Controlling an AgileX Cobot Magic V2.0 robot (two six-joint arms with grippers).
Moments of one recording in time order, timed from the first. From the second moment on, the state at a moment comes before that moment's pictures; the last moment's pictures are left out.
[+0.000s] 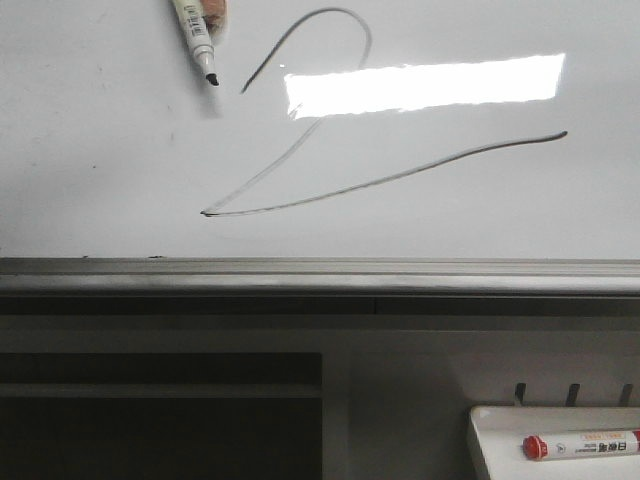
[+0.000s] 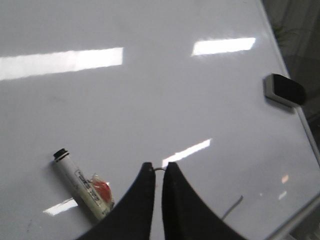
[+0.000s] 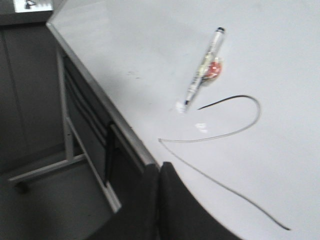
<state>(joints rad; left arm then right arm) -0.65 0.77 -0.80 -0.64 0.16 0.60 0.86 0.52 -0.79 0.04 0.59 -0.24</state>
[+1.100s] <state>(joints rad) -0.65 0.49 -0.62 -0.73 0.54 0.61 0.86 0.51 -0.74 -0.33 0.62 -0.04</state>
